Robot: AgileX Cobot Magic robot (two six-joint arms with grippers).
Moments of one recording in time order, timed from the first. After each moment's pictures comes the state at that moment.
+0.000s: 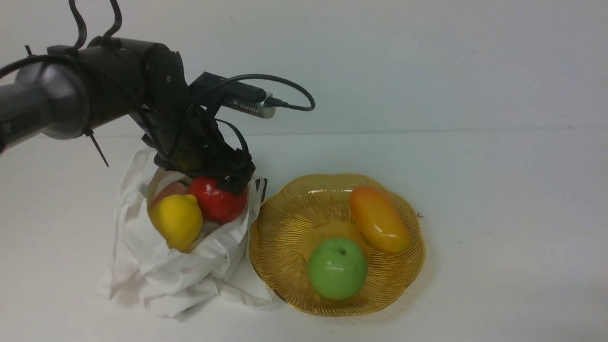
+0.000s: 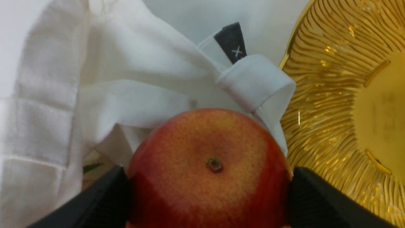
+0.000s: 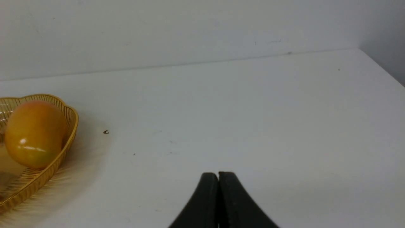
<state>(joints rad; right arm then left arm) -0.05 -0.01 0.02 0.00 0.39 0.07 -0.30 1.84 -1.44 -0.01 0.84 0.12</state>
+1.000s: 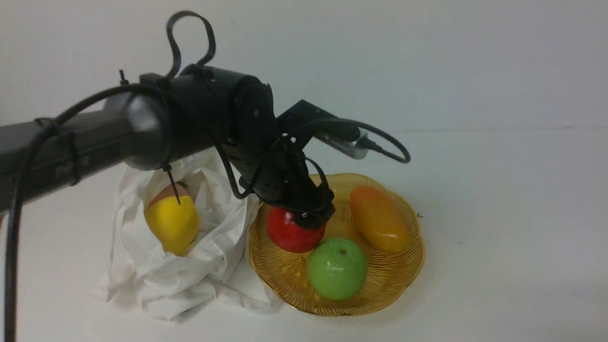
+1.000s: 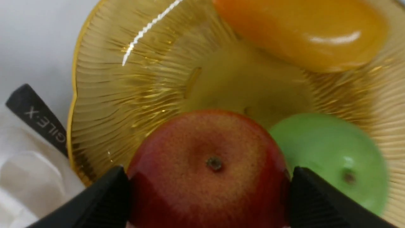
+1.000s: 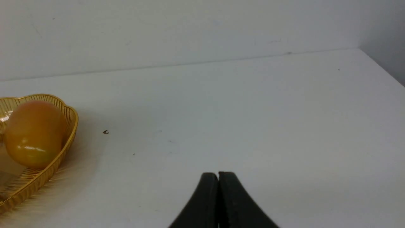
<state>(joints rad) -0.05 -0.01 0.02 0.00 0.39 0.07 -0.54 1.88 -1.44 -0.07 0.77 0.20</state>
